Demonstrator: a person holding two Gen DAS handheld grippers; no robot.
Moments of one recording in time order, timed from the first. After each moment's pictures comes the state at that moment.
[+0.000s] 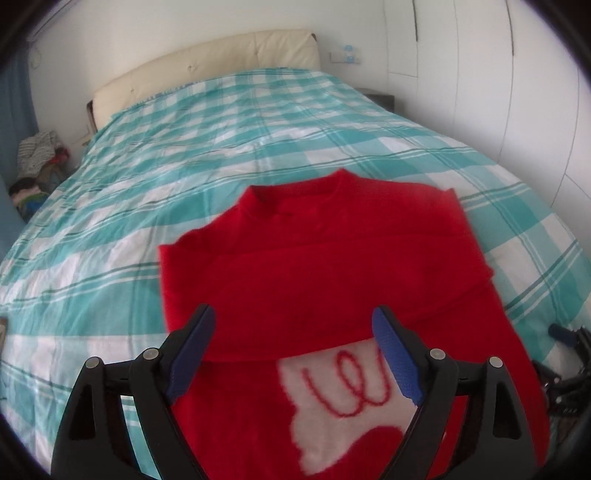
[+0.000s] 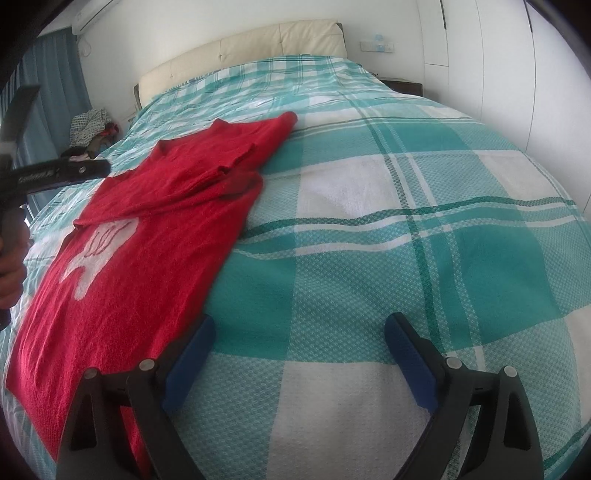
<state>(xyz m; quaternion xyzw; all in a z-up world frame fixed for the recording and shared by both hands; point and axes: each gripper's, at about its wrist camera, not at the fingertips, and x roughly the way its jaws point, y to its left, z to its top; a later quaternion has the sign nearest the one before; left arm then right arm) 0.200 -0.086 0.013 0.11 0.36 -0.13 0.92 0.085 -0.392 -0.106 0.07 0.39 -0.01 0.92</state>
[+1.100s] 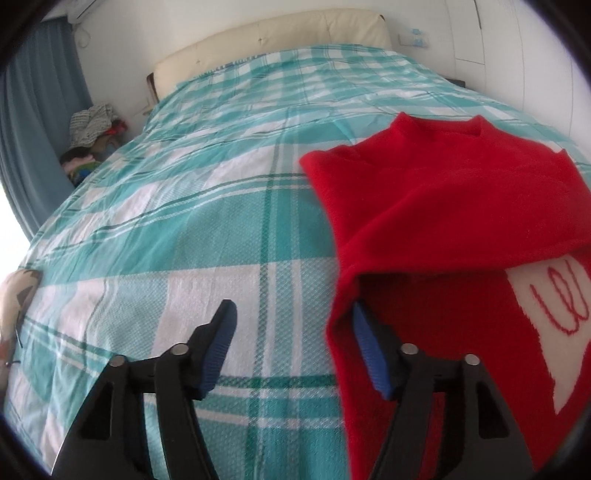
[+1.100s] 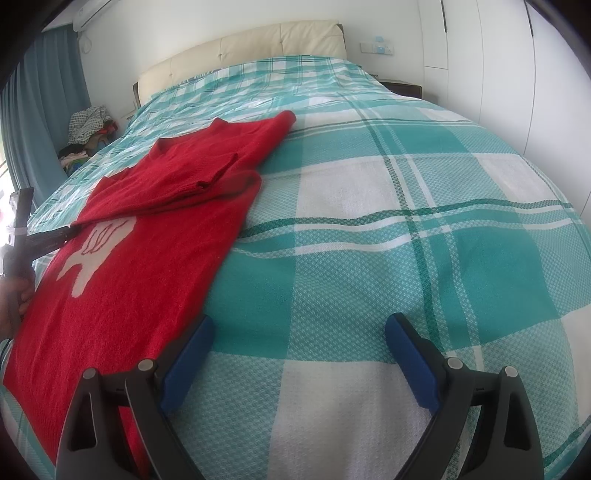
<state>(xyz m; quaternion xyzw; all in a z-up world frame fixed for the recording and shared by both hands) 0.221 0.026 -0.065 0.12 0.37 -0.02 0.92 0.086 -0.391 -0.106 0.07 0.38 -0.02 0.92</state>
